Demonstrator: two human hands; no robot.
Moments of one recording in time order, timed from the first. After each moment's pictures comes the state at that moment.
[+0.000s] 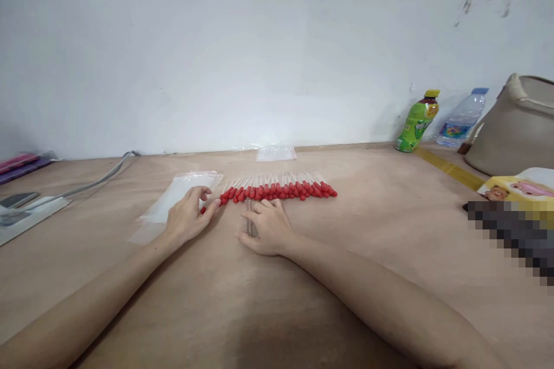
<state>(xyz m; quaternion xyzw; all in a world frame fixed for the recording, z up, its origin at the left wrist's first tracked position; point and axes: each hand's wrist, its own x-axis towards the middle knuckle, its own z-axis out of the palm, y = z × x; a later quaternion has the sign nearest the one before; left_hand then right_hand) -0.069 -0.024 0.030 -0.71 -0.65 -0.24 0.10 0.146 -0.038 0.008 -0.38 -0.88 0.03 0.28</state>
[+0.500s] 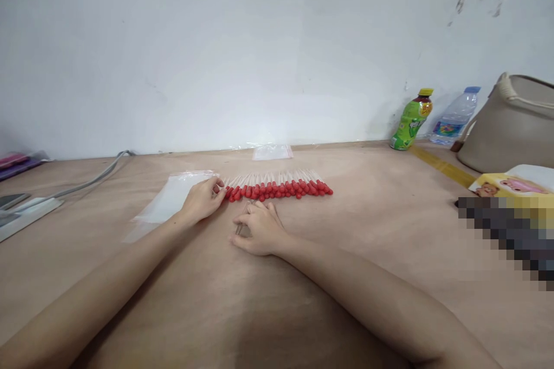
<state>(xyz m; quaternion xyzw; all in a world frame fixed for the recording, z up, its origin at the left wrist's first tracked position) -0.051 0.023 0.031 -0.75 -0.62 -0.22 0.07 0.140 -0.037 0.005 -0.37 -0.88 0.12 0.27</state>
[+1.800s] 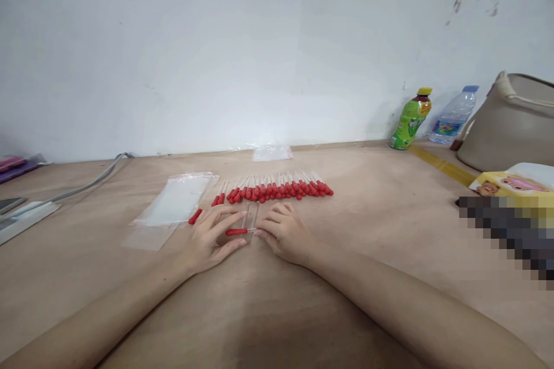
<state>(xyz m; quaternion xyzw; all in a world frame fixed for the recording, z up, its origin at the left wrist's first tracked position) -0.033 -0.054 0.009 -0.88 -0.33 -0.33 0.11 0.185 -0.045 -0.006 -0.30 -0.88 -0.01 0.38</state>
